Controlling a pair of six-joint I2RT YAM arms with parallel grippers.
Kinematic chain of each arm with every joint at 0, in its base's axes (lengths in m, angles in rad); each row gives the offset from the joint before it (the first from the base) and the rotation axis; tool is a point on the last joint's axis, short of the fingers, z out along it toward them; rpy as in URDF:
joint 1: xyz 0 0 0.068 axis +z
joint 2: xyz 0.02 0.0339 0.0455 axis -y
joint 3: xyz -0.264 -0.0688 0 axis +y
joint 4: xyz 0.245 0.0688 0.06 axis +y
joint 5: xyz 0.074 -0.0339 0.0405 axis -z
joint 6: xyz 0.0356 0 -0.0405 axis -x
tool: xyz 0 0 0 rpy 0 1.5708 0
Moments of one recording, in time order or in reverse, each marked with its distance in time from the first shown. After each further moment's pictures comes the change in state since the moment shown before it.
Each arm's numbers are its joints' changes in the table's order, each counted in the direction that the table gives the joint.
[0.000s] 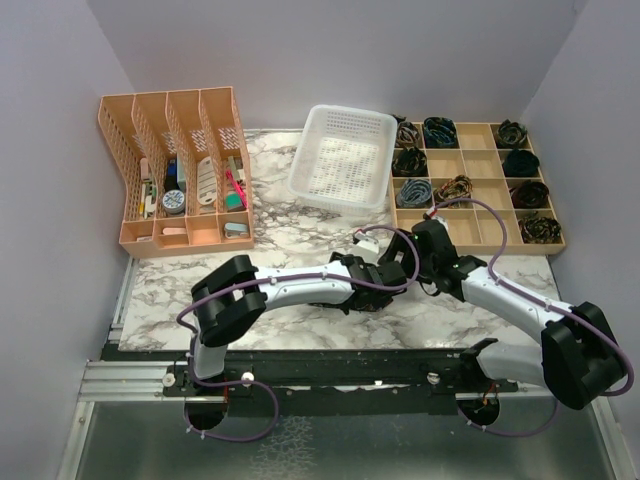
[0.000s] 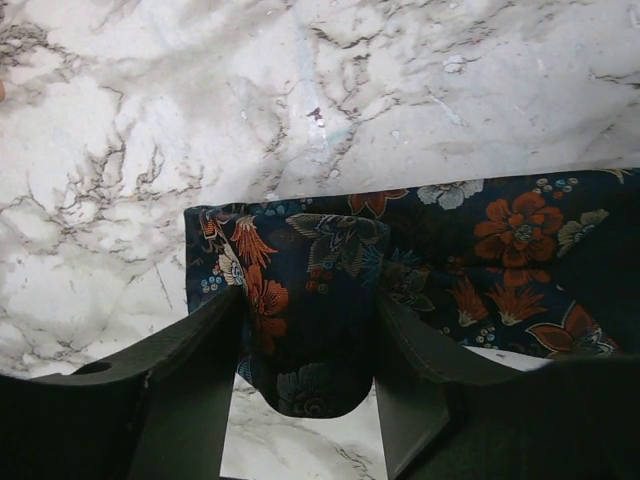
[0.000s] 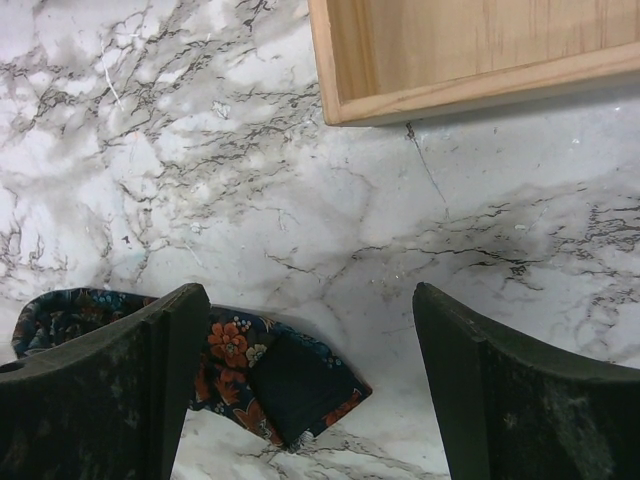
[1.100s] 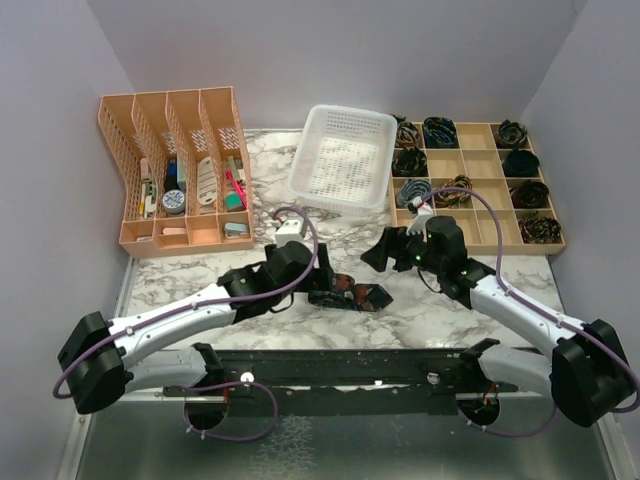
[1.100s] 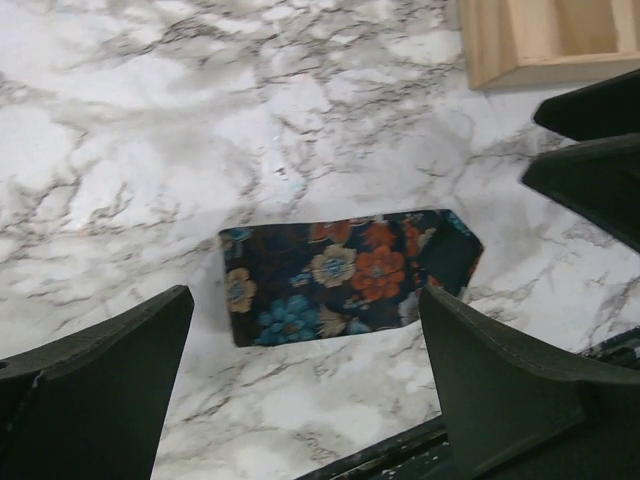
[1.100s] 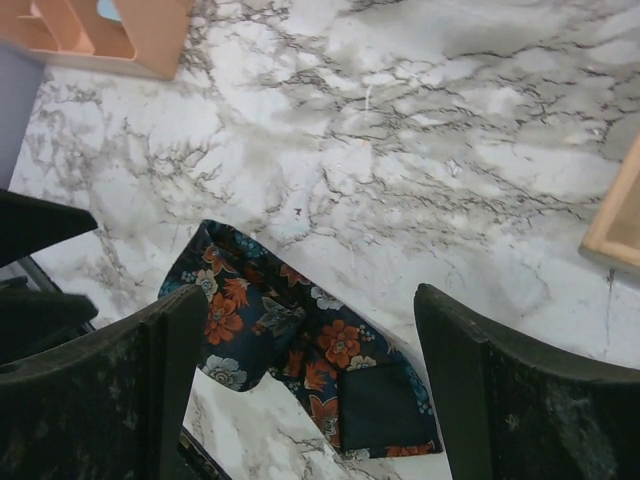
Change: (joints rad) left arm 0.193 0.729 0.591 -0.639 0.317 -0.069; right arm -0.011 0.100 0.040 -0.263 -0.349 0.273
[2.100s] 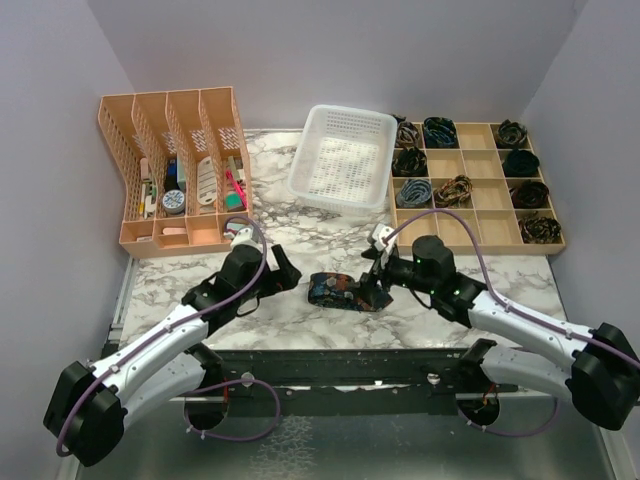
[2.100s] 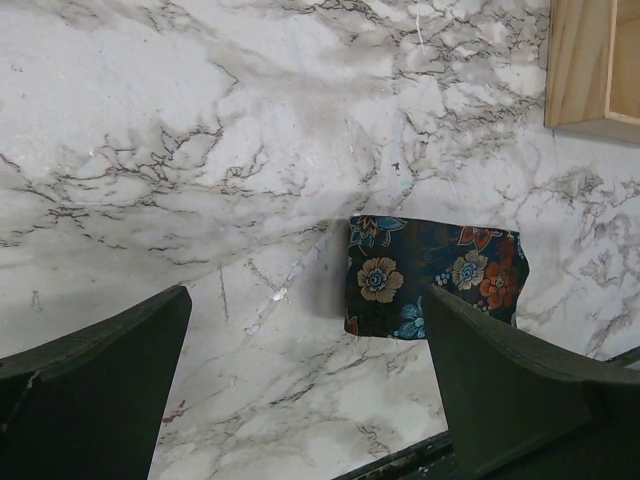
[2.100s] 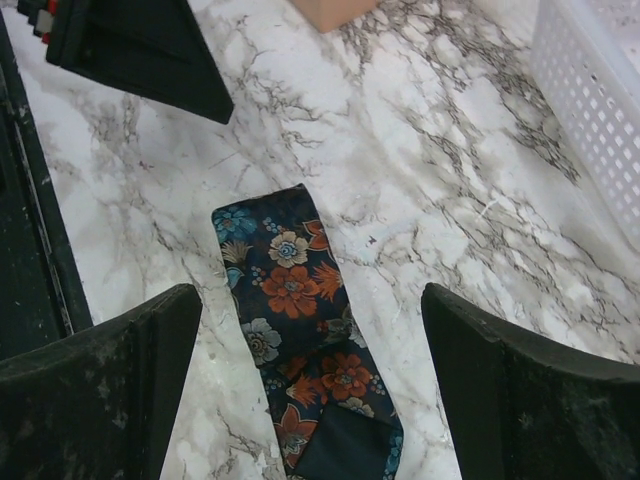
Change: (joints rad) left arm 0.385 0.286 0.330 -0.077 0.288 0.027; right arm 0.238 0.082 0.061 -0.146 -0.087 0.549
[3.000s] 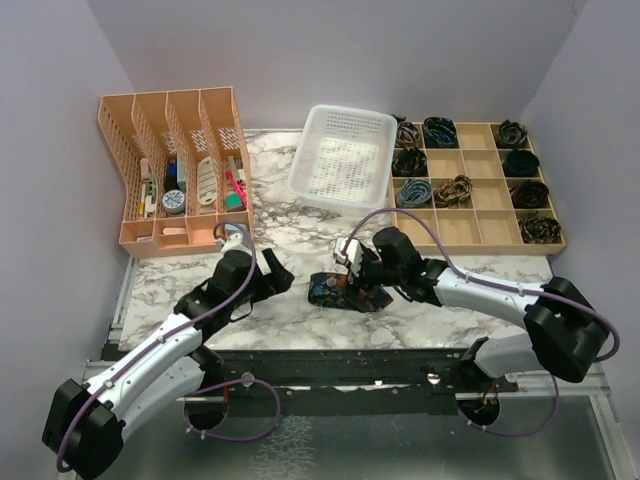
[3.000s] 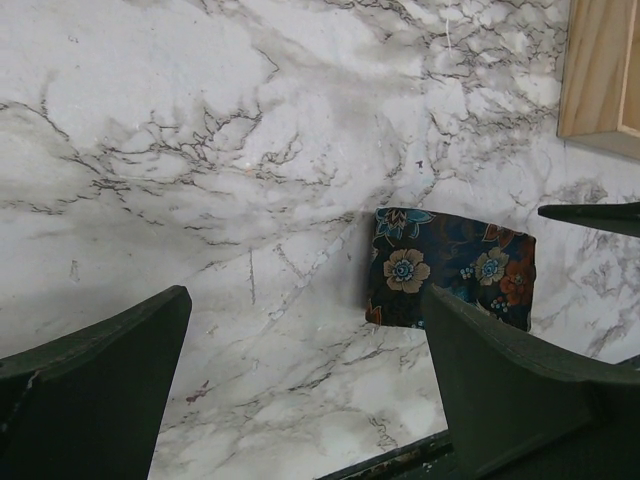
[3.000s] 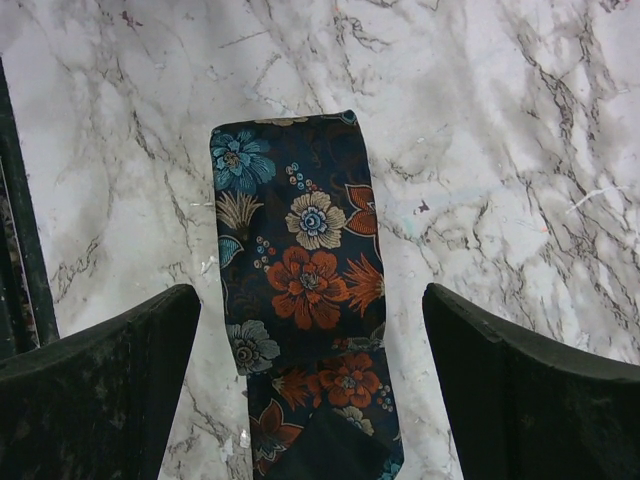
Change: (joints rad) left arm 0.050 0.105 0.052 0.049 0.011 0.024; right arm 0.071 -0.314 -0.170 0.180 -0.055 0.278
